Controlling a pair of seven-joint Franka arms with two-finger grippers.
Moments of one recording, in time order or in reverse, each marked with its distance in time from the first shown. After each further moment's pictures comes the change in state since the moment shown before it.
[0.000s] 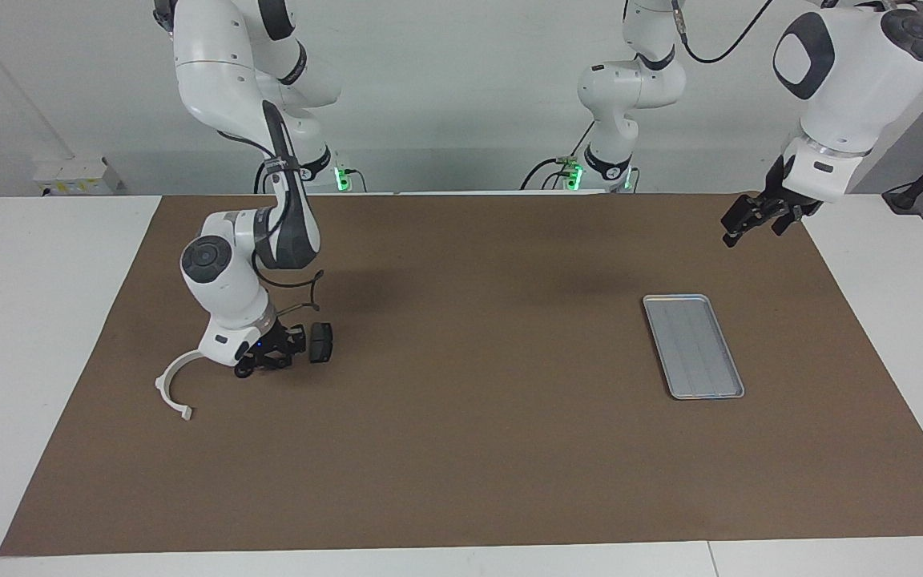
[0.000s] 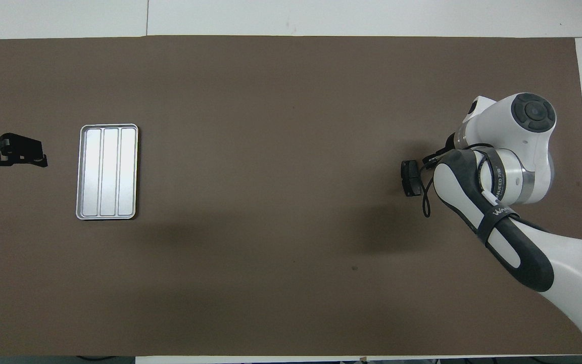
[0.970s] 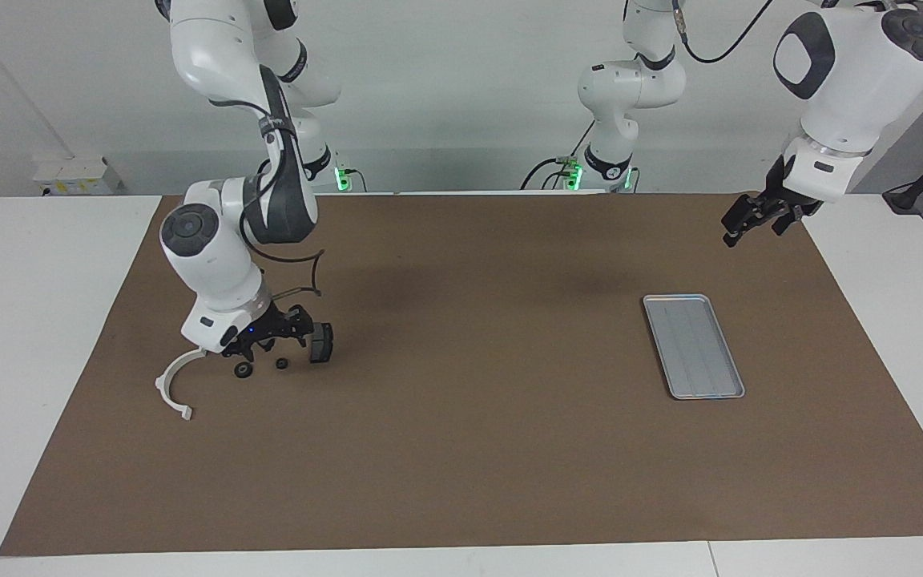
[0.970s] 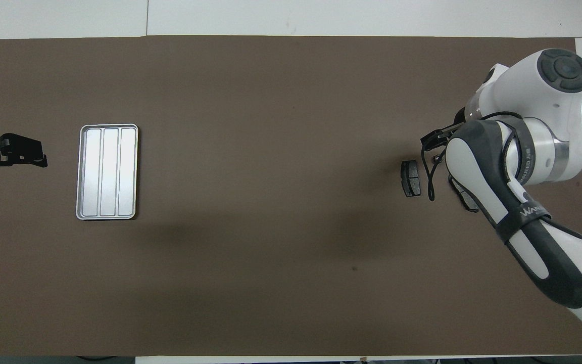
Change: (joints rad) left arm 0.000 0.000 0.000 0.000 0.000 0.000 0.000; right arm 0.024 -0.073 0.018 0.243 0.001 -0.315 0.148
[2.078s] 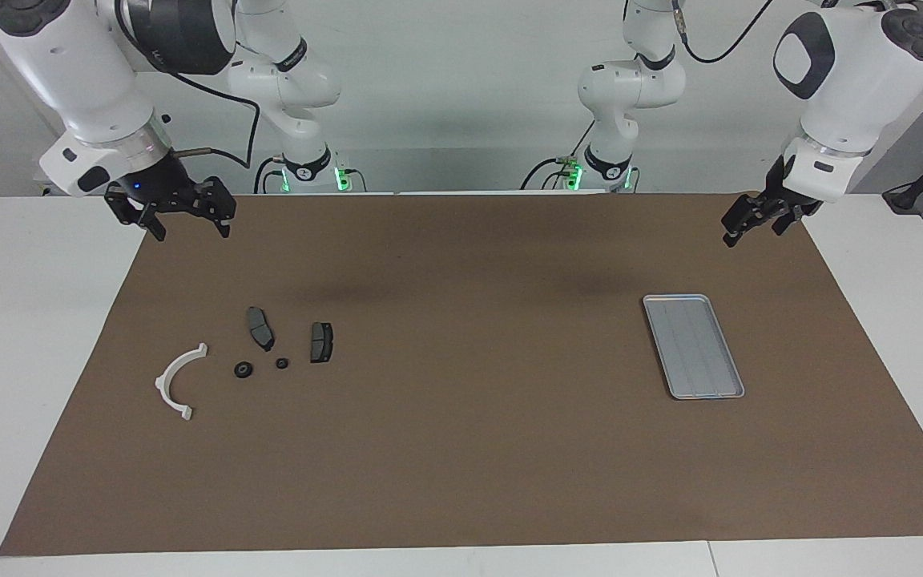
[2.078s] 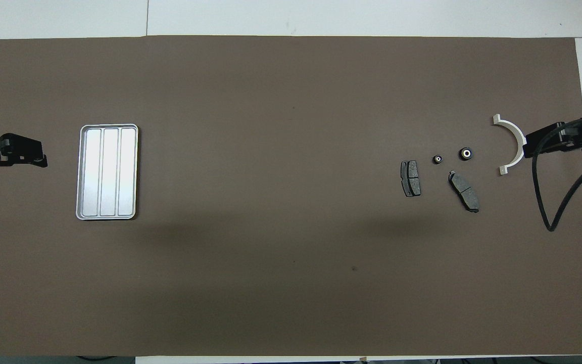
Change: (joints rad) left arm 0.000 0.000 0.000 0.000 0.000 0.000 0.000; right arm -0.073 -0.248 -0.032 0.187 -0.021 -0.464 0.102
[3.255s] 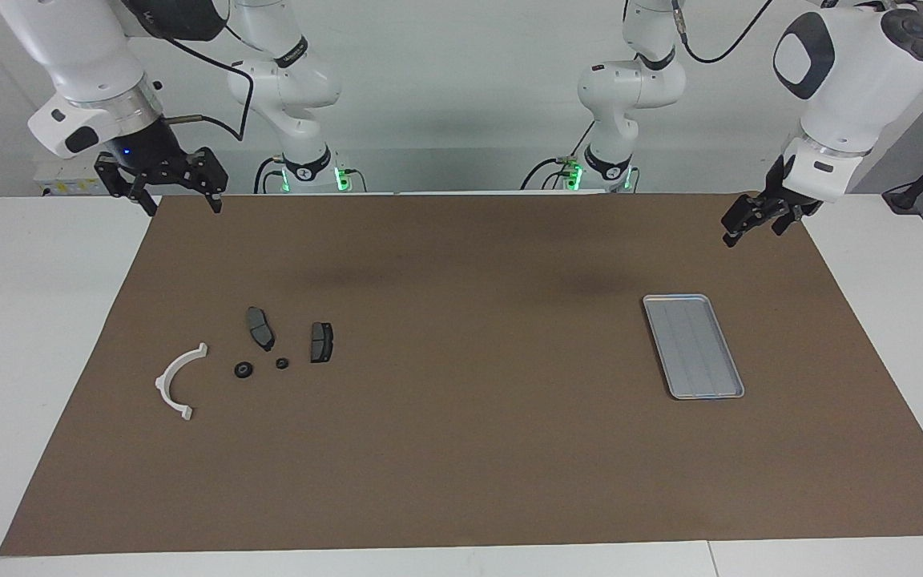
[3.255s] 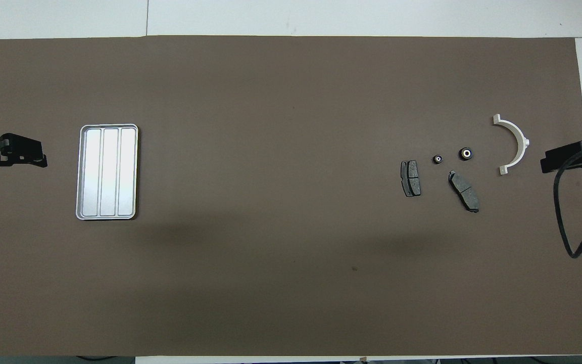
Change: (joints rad) left arm 0.000 0.000 0.000 0.000 0.000 0.000 0.000; right arm -0.001 -0.098 -0.020 -0.079 -0.001 -0.001 -0.017
